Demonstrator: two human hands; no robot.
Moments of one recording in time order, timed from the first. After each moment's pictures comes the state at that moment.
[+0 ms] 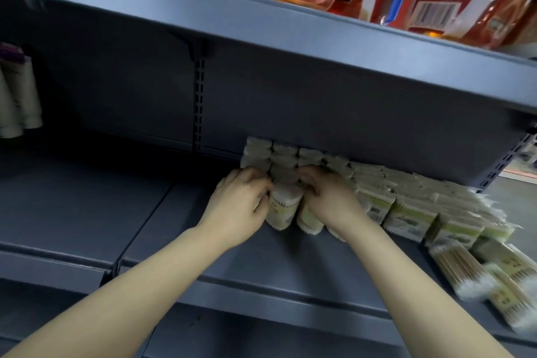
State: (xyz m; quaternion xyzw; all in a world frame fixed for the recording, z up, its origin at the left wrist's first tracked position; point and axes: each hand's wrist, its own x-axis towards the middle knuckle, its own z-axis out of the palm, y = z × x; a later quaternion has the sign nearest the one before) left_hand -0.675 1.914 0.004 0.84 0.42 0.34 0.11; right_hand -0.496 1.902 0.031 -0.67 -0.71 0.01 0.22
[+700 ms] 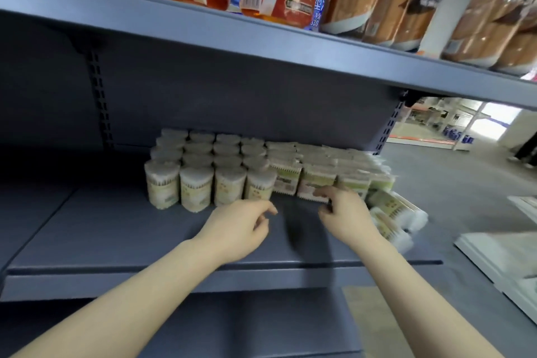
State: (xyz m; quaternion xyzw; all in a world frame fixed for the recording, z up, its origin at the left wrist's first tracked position) left_hand -0.564 1.838 0.006 0.90 0.33 0.21 0.19; right_hand -0.362 1.781 0.017 -0.79 -0.59 -0.03 0.19
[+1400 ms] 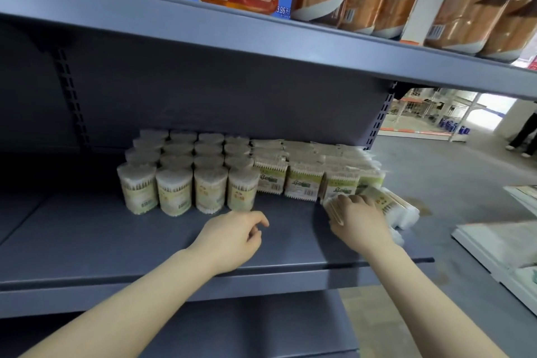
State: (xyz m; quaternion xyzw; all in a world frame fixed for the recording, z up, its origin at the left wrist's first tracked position) left_hand -0.537 1.837 -0.008 0.91 0.34 0.15 0.19; right_hand -0.304 1.767 -0.005 -0.85 -0.52 -0.09 -0.02
